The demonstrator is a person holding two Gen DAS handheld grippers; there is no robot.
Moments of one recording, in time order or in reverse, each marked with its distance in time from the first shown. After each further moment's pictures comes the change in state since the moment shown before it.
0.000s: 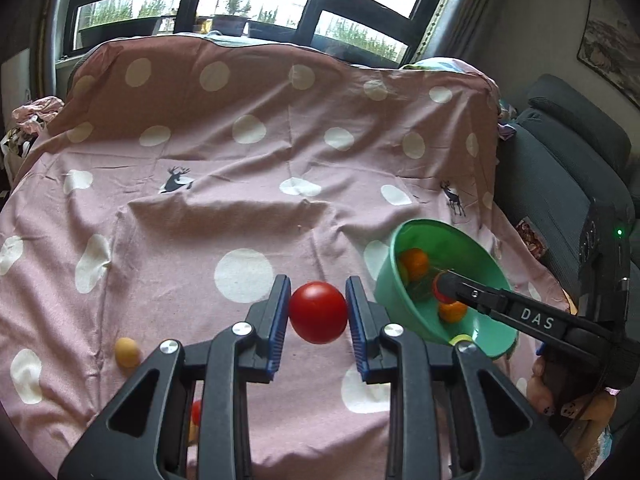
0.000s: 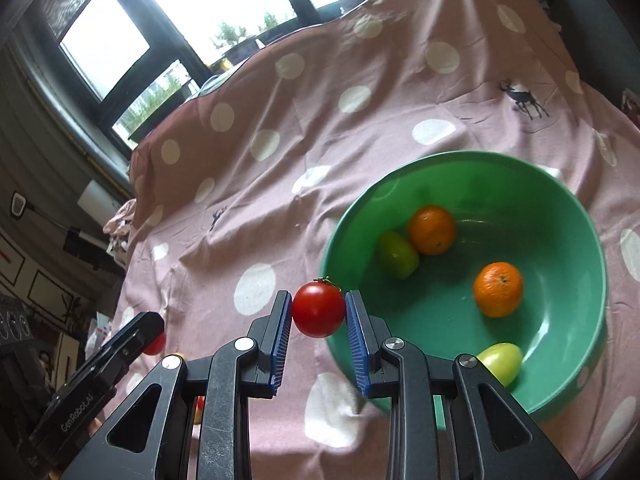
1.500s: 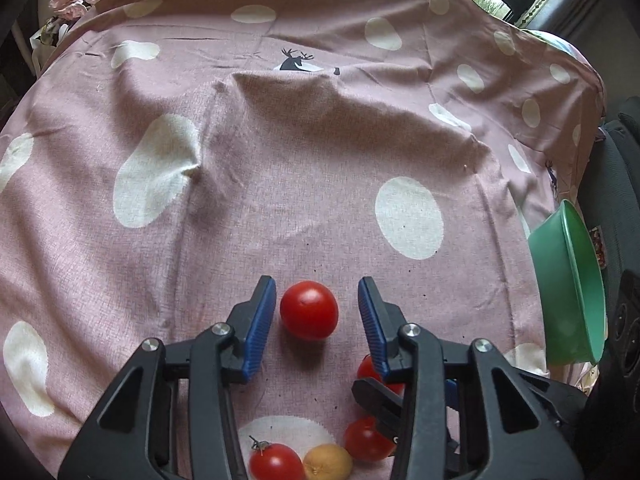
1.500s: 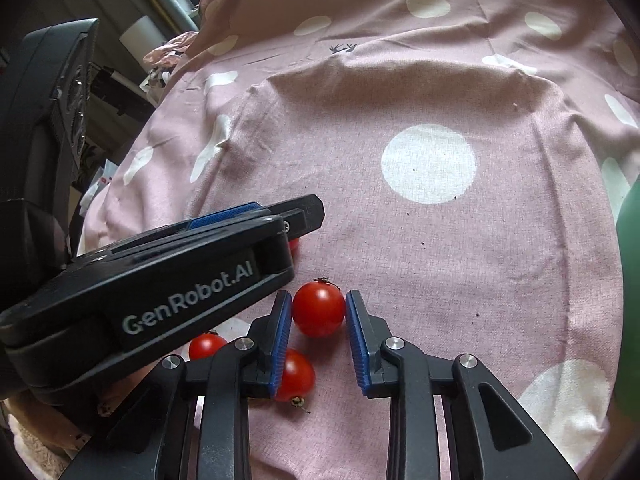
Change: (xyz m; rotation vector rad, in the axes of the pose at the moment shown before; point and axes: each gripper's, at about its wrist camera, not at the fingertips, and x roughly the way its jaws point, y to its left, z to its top) left arm 0.069 0.143 -0.019 -0.206 0.289 0.178; right arm 0.127 0.135 -0.082 -0.385 0.388 0.087
